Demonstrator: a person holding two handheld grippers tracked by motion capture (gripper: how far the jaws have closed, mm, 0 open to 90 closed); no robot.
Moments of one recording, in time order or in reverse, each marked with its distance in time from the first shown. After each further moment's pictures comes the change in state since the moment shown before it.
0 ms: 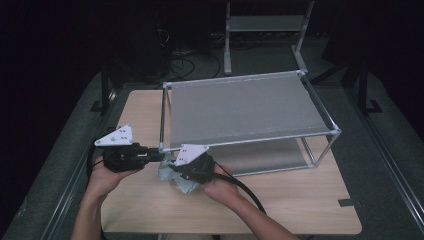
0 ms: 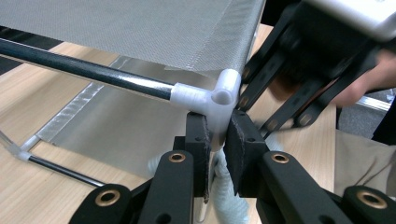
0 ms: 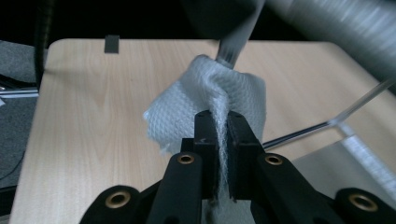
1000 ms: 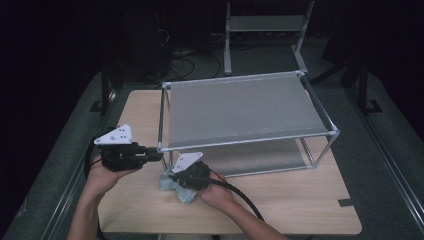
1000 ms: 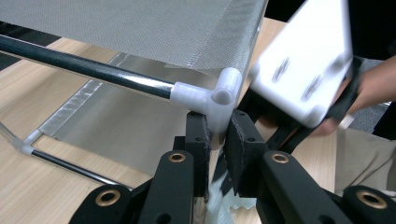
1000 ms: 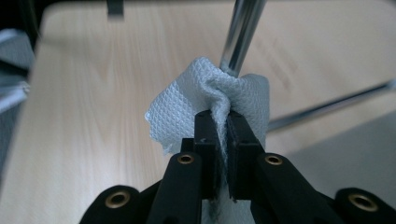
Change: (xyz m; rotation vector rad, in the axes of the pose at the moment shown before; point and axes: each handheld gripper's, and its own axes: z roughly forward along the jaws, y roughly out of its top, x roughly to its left) left arm 0.002 0.002 -0.003 0.029 -0.002 0.001; right arm 0.008 -0.033 0.040 0.093 0.067 0.038
